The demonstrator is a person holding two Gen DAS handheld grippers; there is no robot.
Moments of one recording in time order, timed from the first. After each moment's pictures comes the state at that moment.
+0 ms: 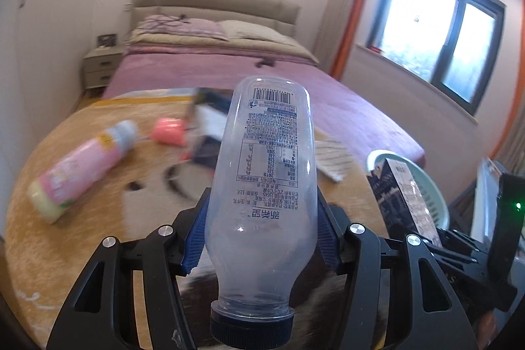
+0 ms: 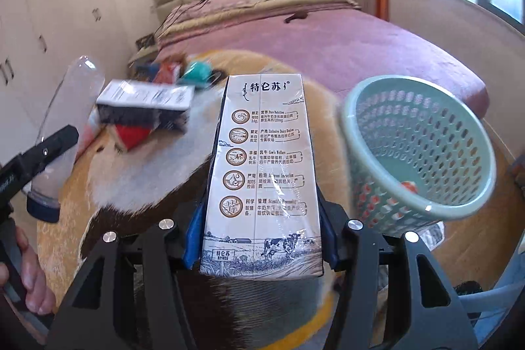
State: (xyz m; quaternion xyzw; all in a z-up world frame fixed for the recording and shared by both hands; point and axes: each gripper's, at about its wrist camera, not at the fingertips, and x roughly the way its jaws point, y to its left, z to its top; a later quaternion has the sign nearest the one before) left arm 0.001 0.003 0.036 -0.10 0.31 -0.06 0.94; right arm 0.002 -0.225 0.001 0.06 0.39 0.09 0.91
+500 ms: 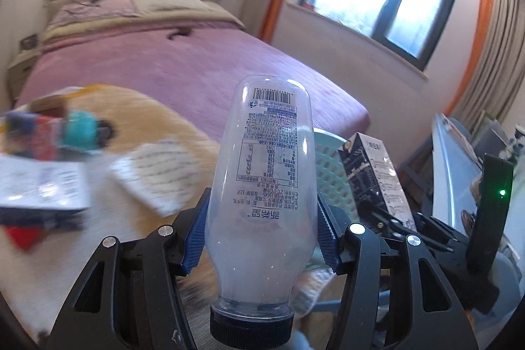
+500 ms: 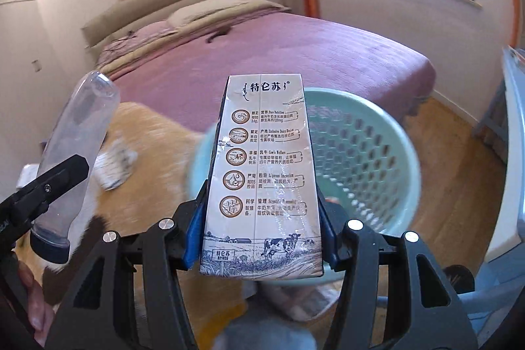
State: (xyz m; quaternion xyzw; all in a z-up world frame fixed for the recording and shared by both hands) left arm 0.104 -0.170 0.009 -0.07 0.37 -0.21 0.90; right arm 0.057 -0.370 -0.011 0.12 0.39 -0.04 0.91
